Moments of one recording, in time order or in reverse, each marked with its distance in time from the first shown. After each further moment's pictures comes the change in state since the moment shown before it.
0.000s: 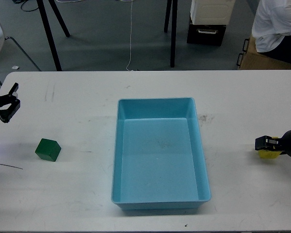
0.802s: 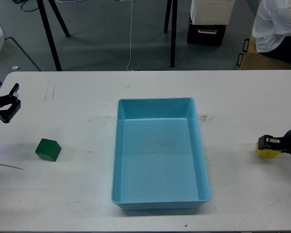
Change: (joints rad) left arm 0.000 0.000 0.002 0.000 0.001 0.002 0.002; right arm 0.000 -0.017 0.002 0.013 0.011 -0.008 0.005
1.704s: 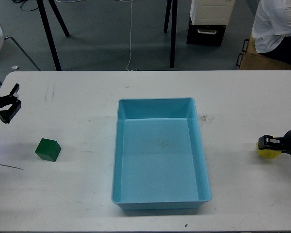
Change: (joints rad) left arm 0.000 -0.001 0.001 0.000 0.000 0.000 -0.001; right arm 0.007 -0.001 0.022 0.006 0.043 0.002 -0.008
